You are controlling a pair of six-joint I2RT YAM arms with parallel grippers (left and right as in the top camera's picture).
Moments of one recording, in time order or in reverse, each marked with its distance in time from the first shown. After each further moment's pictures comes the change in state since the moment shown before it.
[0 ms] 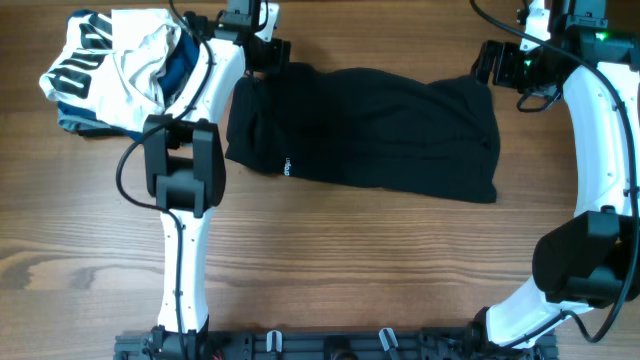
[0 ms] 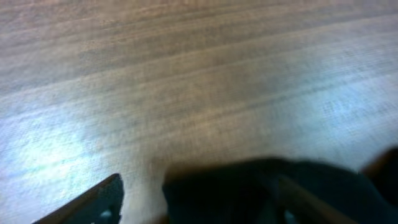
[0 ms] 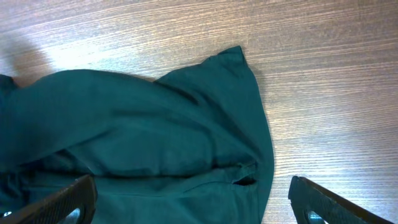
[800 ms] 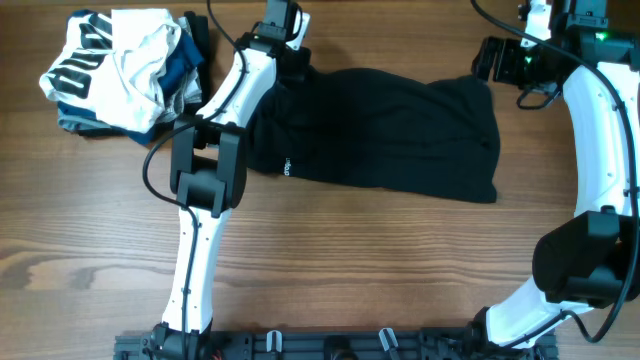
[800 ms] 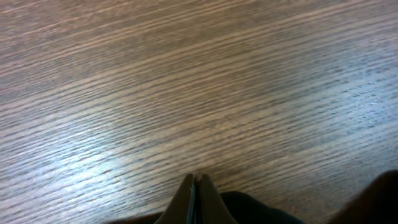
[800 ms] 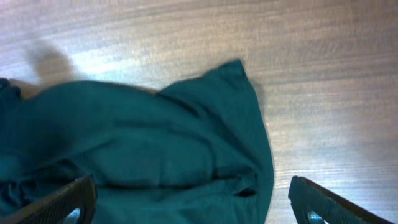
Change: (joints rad) left arm -0.095 0.064 0.029 0.066 -0.112 0.013; right arm 0.000 0.000 0.000 0.049 0.000 0.000
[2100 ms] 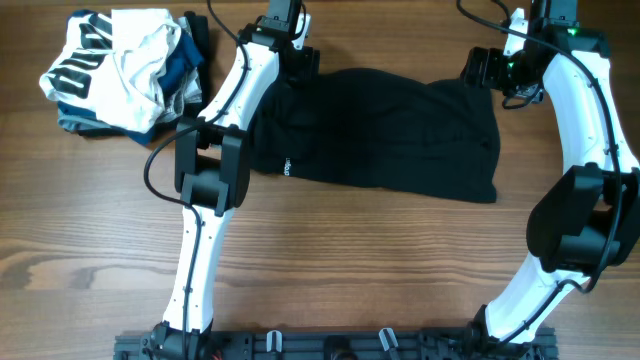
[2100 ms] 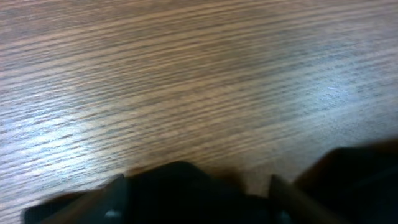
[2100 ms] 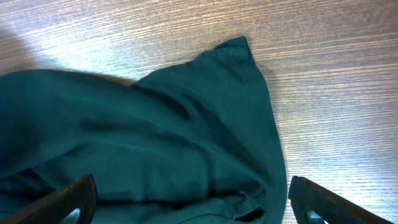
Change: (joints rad) left arm -0.013 0.039 0.115 -0.176 0.059 -0.106; right arm 0.001 0.163 0.000 0.031 -0.003 0.000
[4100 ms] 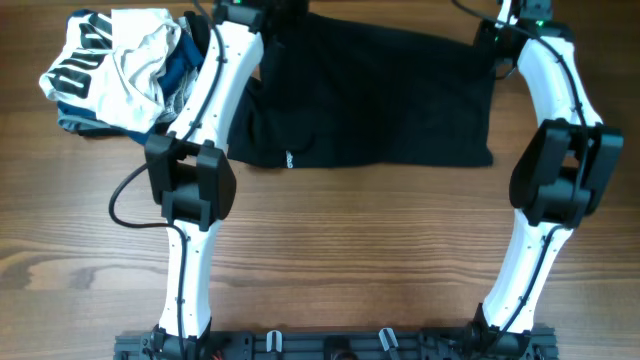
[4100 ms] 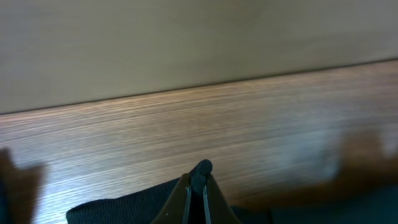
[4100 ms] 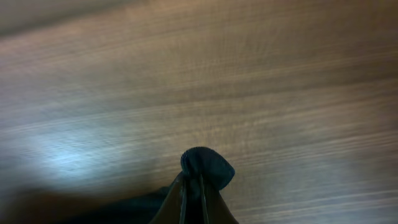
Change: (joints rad) left arm 0.015 -0.217 0.060 0.102 -0.067 -0.023; right arm 0.006 0.315 0.237 0.333 0.128 0.045
